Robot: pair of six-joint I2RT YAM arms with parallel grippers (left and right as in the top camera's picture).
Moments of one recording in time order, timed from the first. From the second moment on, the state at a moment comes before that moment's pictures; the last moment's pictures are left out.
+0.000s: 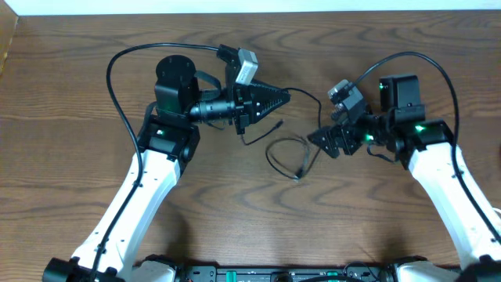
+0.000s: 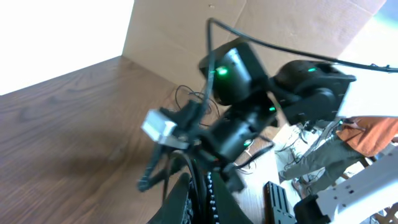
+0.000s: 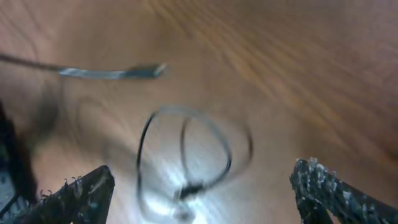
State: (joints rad) left arm -0.29 1.37 1.04 0.18 1.12 -0.28; right arm 0.18 1.41 1.03 -0.60 -0.64 -0.28
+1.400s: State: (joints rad) left arm -0.27 1.36 1.04 0.17 1.15 -0.31; right arm 0.27 1.45 1.04 -0.54 -0.51 -0.09
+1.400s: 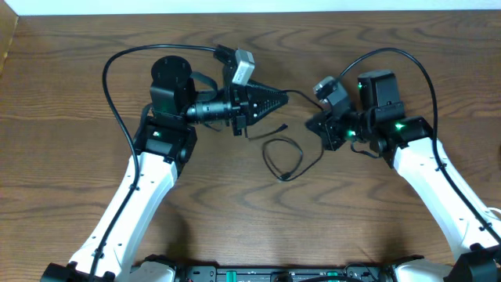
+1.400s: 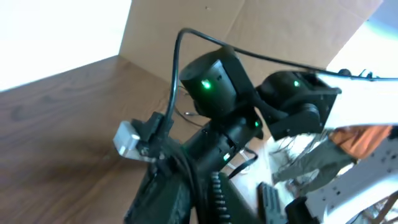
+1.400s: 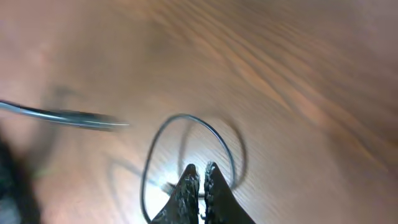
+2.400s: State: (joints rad) left arm -0.26 1.35 1.03 -0.43 1.01 0.08; right arm 0.05 1.35 1.67 -0.99 -0.17 0.02
